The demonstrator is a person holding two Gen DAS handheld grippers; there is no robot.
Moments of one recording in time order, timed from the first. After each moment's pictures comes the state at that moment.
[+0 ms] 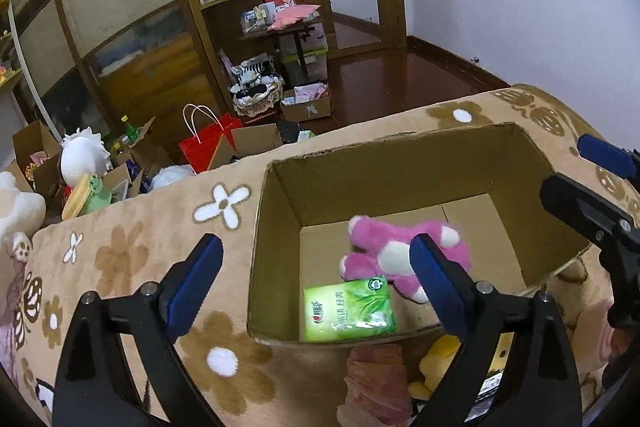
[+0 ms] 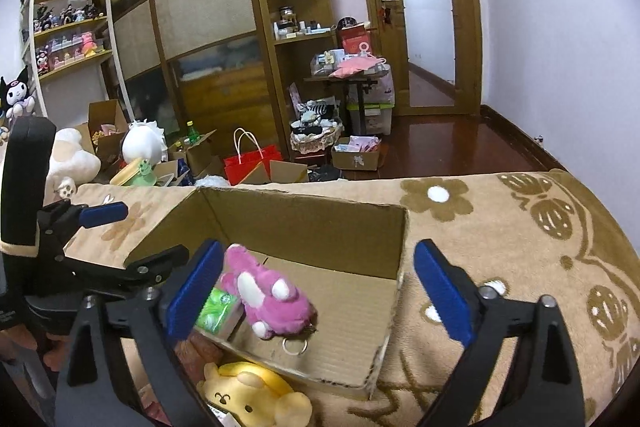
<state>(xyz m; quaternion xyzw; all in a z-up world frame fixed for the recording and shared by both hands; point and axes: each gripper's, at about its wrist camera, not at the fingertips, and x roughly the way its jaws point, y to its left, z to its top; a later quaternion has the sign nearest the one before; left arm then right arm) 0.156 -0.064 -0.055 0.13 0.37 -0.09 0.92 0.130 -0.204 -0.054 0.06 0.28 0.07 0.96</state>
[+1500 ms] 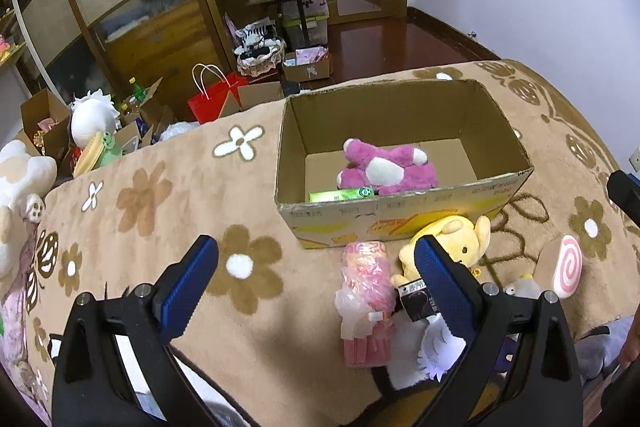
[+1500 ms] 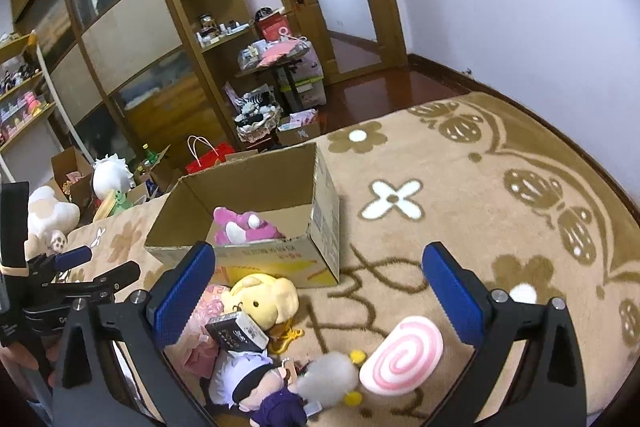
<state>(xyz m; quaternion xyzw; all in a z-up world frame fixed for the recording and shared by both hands) 0.078 -0.038 -0.022 0.12 0.43 -0.08 0.89 0.019 -0.248 -0.030 0.17 0.33 -0.04 0.93</state>
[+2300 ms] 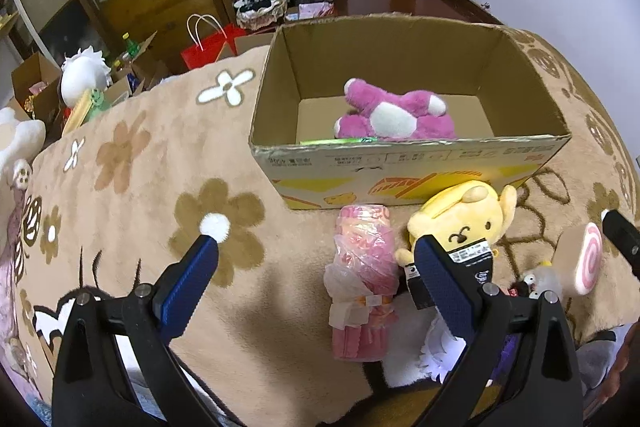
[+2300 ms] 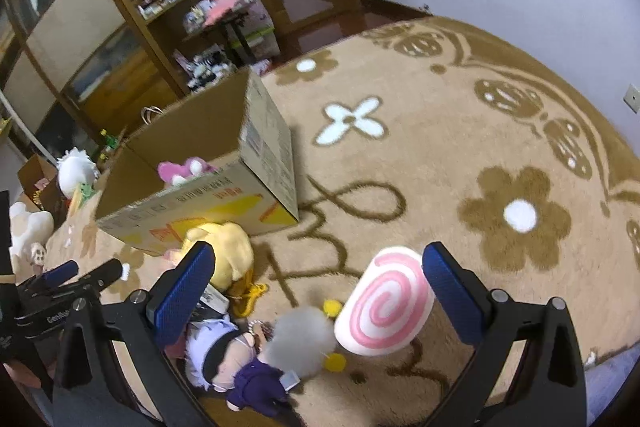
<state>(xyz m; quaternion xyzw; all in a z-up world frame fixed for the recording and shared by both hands) 0.096 -0.041 -0.075 0.10 0.50 -0.06 0.86 0.023 -0.259 -0.092 0.22 0.42 -0.11 0.87</state>
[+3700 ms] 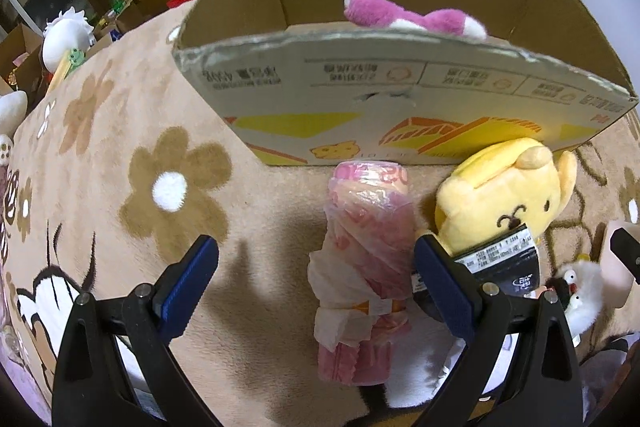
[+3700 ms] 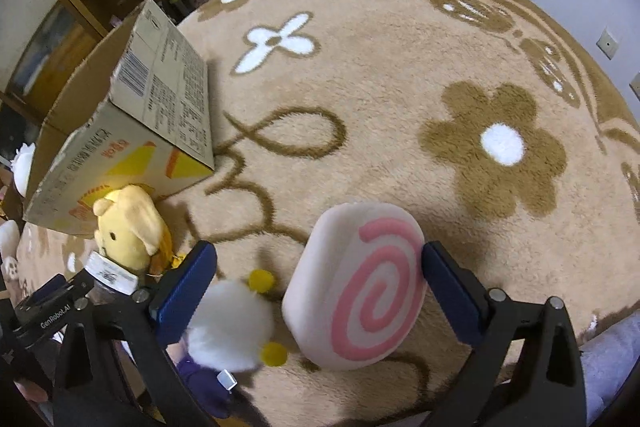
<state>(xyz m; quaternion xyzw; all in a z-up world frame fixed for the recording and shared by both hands) 0.121 -0.044 -0.146 0.09 0.58 -0.06 0.81 0.035 -0.283 -0.149 0.24 0.53 -0.17 0.80</state>
